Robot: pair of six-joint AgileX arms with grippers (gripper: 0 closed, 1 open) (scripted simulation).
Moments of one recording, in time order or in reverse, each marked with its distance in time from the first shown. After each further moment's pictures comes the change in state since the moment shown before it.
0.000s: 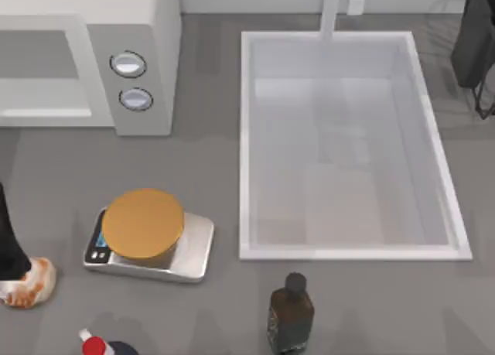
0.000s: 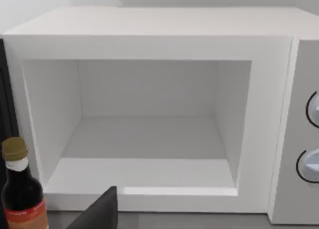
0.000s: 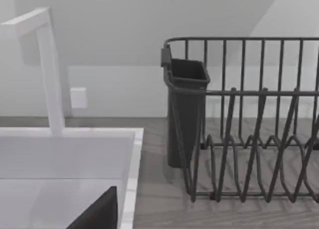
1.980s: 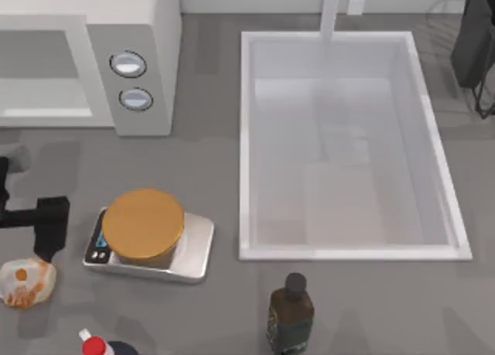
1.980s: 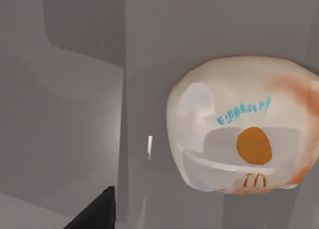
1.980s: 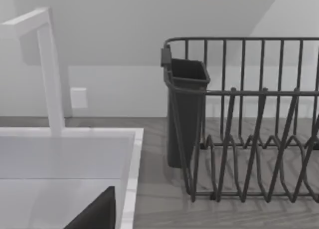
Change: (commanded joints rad) left arm -0.025 1.556 0.921 -0.935 0.002 -0.100; right arm 0.000 0.000 0.000 0.000 0.000 0.000
